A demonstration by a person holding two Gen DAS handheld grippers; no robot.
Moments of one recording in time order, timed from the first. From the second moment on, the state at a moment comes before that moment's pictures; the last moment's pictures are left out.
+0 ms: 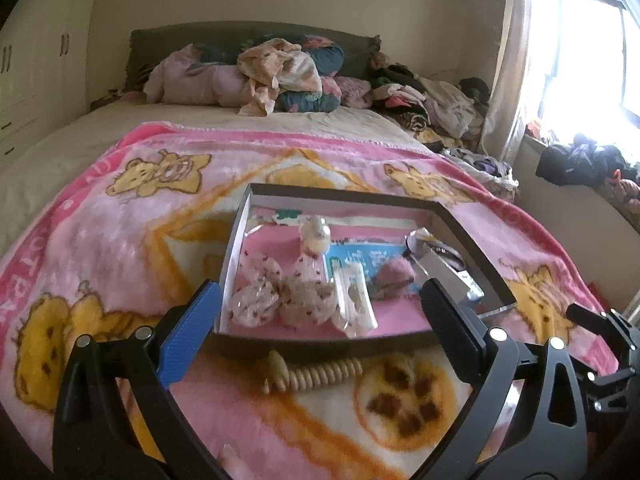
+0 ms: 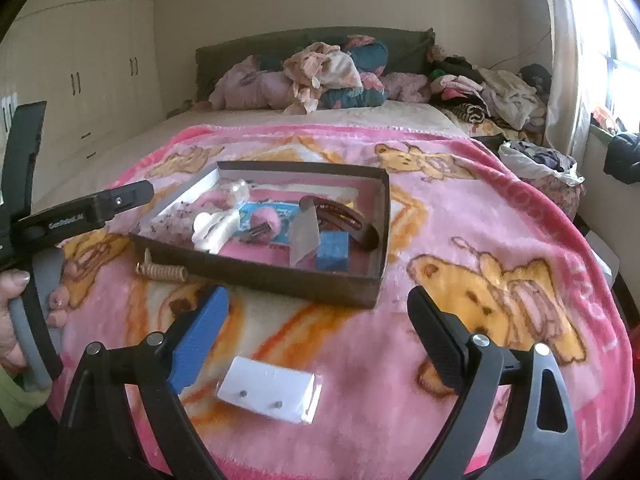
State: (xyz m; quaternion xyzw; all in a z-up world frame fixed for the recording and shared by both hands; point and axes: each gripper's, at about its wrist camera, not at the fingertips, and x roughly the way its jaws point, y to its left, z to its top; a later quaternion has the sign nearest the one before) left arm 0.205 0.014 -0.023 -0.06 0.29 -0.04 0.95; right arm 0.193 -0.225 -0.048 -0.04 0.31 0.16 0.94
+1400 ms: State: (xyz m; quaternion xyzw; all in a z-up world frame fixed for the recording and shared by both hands) left arm 0.218 0.003 -0.093 -0.05 0.39 -0.03 0.92; right arm 0.176 -0.214 -0.115 -0.02 0.39 0.21 0.89
